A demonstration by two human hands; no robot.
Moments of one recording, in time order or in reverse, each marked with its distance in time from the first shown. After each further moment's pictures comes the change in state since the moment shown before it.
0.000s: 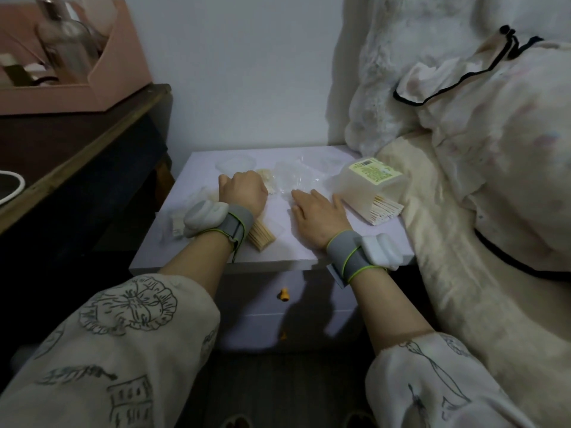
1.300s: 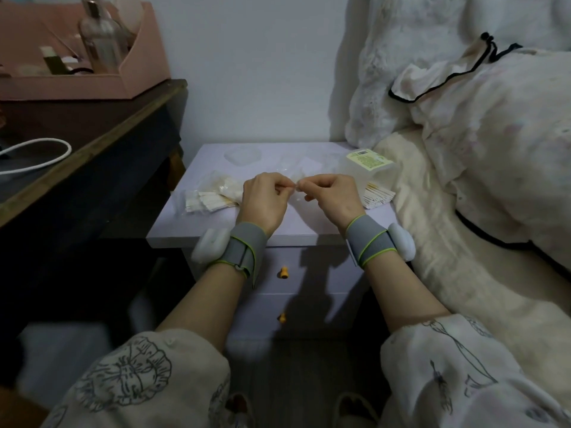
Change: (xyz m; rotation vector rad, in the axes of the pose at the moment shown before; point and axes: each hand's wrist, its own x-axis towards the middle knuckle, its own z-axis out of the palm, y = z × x) left_hand -0.093 0.026 -0.018 -0.575 0.221 0.072; right_hand -0.036 -0.007 -0.026 0.932 0.286 0.135
